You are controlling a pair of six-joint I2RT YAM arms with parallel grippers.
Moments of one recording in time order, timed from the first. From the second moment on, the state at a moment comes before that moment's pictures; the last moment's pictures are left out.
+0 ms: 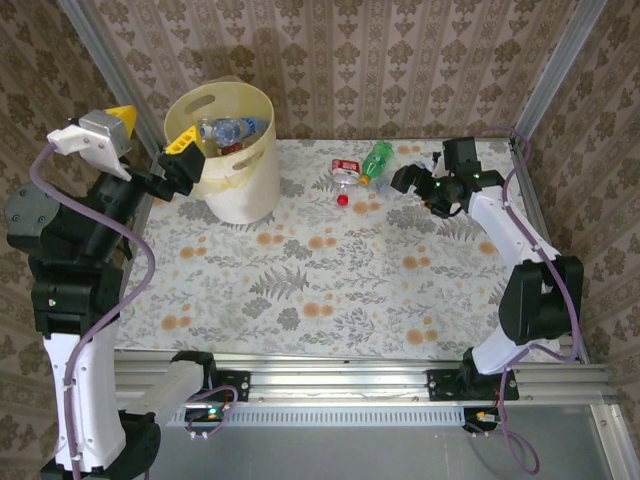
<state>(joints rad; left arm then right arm) -0.16 0.91 1.64 -0.46 0.33 -0.04 0.08 1.62 1.36 -0.65 -0.33 0.61</state>
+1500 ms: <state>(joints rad) -0.16 0.78 1.40 -0.46 0.35 -0.04 0.06 2.34 2.02 -0.82 -0.18 0.72</state>
